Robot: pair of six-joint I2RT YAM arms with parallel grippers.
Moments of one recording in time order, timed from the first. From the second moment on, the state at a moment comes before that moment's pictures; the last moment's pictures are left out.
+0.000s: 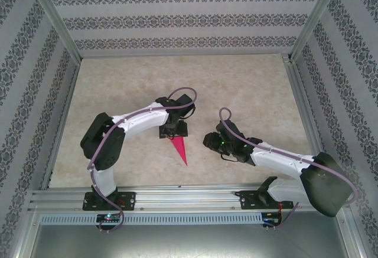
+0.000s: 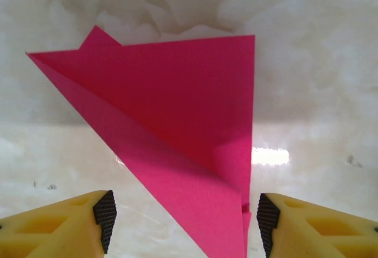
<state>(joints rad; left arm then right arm) -0.72 1.87 1.37 -0.96 -0.05 -0.83 0.71 1.23 0.48 -0.11 -0.08 1.04</state>
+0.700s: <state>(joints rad) -0.72 1.88 1.36 -1.05 -0.08 -0.83 0.73 1.44 0.59 -0.04 -0.21 0.97</state>
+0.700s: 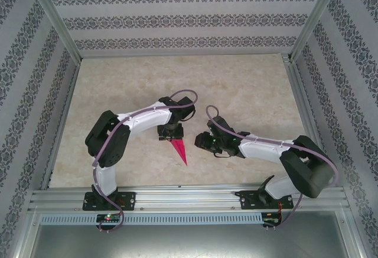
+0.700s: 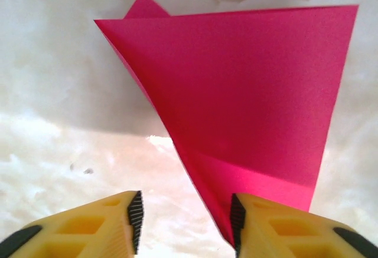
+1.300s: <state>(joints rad) -0.72 1.77 1.23 -1.02 -0.08 -0.83 0.77 1.65 0.67 0.15 -0.40 0.96</state>
